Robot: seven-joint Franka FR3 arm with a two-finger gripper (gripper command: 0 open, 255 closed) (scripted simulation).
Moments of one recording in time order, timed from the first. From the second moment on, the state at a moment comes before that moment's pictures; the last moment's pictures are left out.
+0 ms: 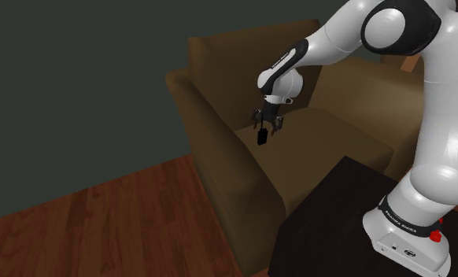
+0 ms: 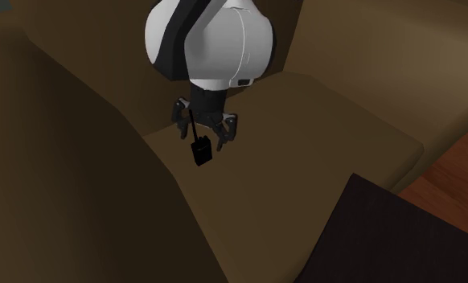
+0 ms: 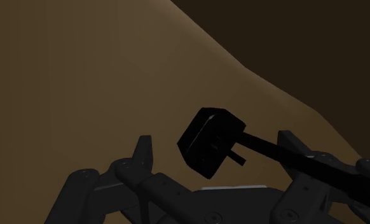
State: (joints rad) arm -0.13 0.45 -0.04 -2.03 0.48 2.40 0.67
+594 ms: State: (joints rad) arm -0.13 0.45 -0.04 -2.03 0.48 2.41 0.67
